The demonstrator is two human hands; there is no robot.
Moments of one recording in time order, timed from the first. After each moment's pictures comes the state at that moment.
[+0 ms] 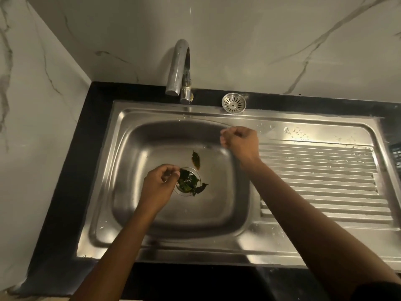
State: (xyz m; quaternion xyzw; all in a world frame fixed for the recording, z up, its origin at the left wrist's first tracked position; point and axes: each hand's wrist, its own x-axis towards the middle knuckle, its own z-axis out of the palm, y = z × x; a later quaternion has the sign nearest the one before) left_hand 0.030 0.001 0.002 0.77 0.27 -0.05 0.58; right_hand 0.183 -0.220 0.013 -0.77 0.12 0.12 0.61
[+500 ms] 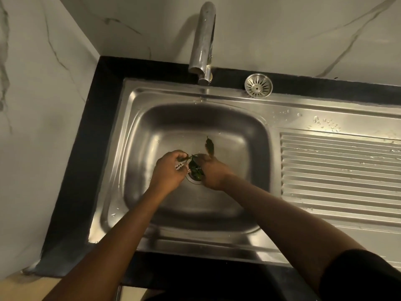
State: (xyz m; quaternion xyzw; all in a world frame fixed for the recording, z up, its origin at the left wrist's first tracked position) left_hand 0.044 0.029 -0.051 0.87 0.21 -0.10 0.43; right_hand 0.114 -0.139 -0.084 -0.88 -0.28 0.35 0.11
